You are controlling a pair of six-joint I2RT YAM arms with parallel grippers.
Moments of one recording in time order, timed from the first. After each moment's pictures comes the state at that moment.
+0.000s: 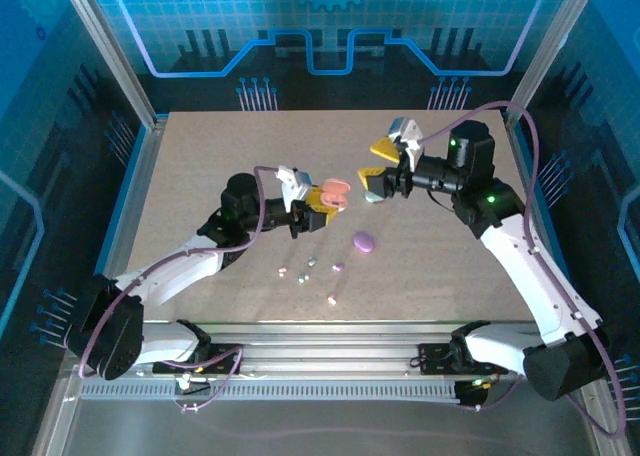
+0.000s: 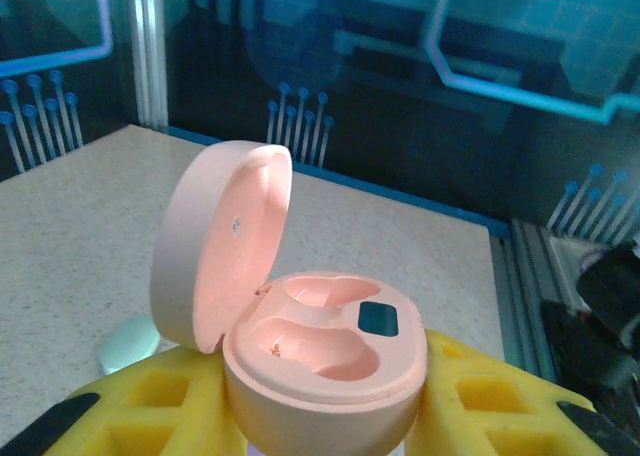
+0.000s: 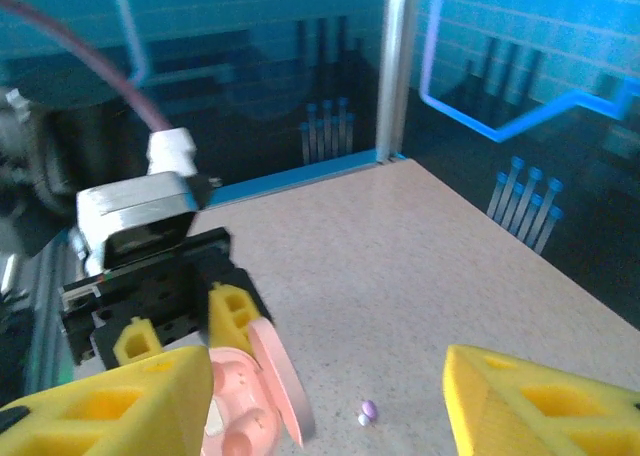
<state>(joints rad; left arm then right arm) -0.49 1.29 0.73 0.45 0.71 -0.09 0.32 1.17 1.24 -0.35 -0.71 -0.16</state>
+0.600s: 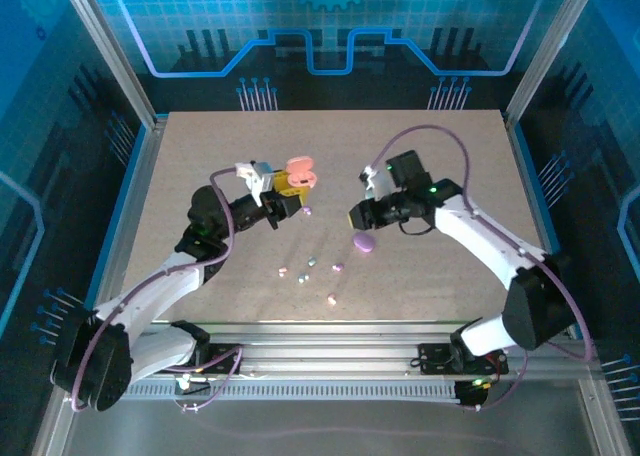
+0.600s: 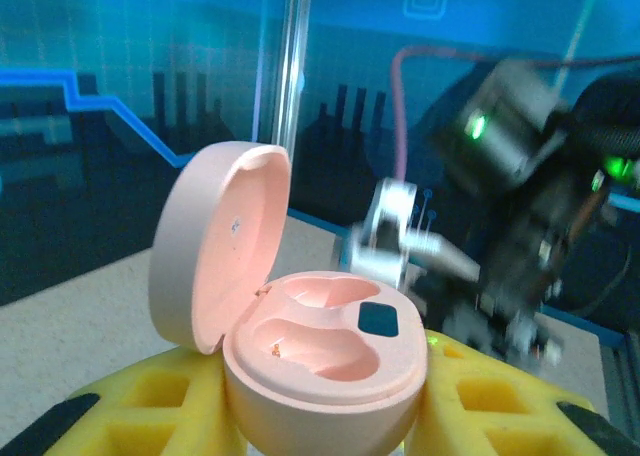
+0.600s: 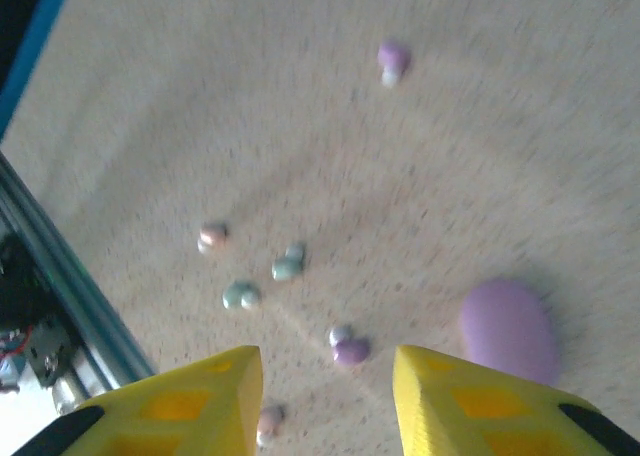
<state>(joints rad) -0.38 1.10 0.61 0.59 0.55 -0.18 0.48 1.46 1.12 -0.65 -0.47 0.16</state>
